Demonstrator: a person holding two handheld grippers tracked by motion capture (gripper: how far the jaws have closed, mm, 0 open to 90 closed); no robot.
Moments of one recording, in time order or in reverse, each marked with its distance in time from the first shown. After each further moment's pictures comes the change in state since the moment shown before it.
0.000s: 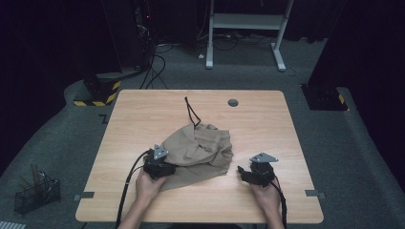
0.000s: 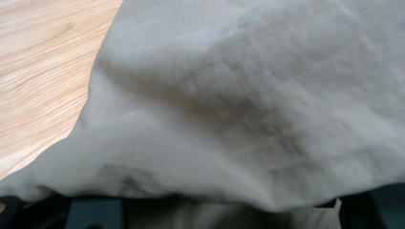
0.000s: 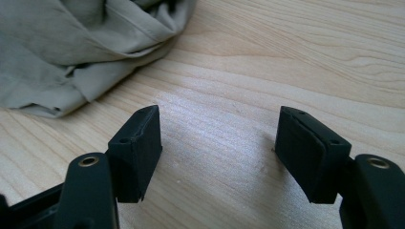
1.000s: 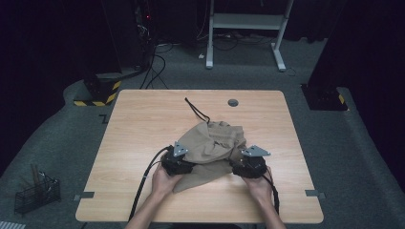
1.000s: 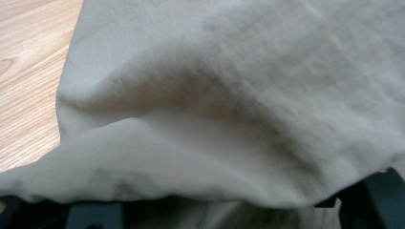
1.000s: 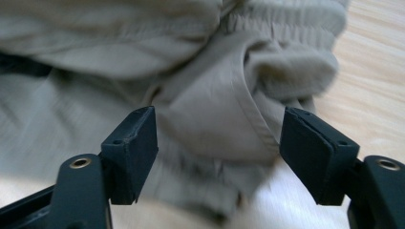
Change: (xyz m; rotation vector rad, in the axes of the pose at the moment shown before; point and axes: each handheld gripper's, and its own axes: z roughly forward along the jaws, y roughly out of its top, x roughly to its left) left arm -0.034 0.026 0.029 0.000 -0.097 0.087; right arm 0.020 0.036 0.006 -0.086 0.026 -0.062
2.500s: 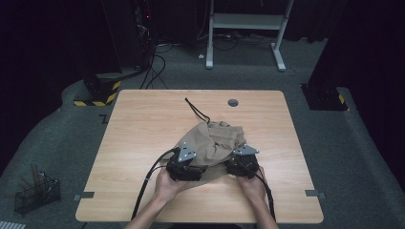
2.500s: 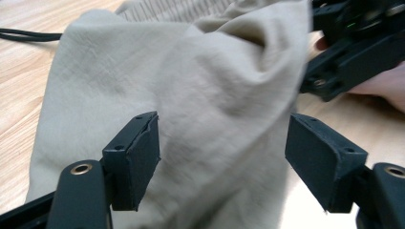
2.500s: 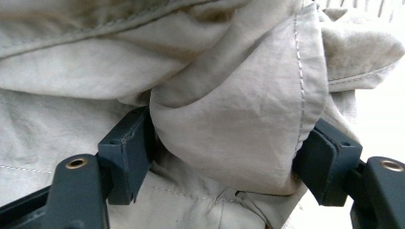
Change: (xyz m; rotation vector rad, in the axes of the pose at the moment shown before) left arm -0.042 0.038 -0.045 -0.041 -0.101 0.056; right arm 0.008 -0.005 0.028 0.077 -0.033 -0.008
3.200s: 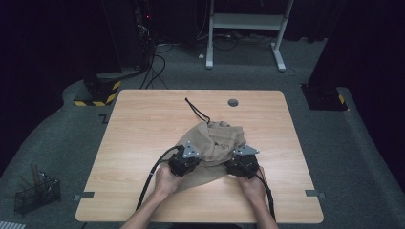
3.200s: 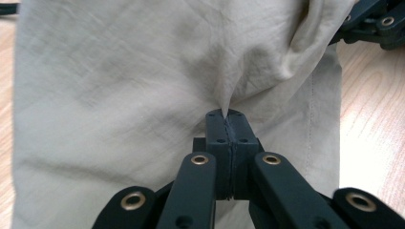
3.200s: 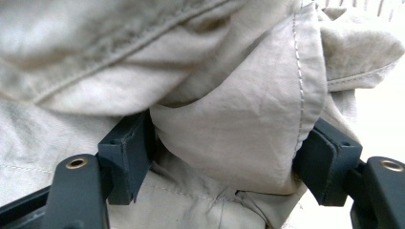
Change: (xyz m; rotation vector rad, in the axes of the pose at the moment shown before) left arm 0.017 -0.008 0.020 0.102 -0.023 0.094; right arm 0.000 0.000 0.000 0.000 0.000 0.000
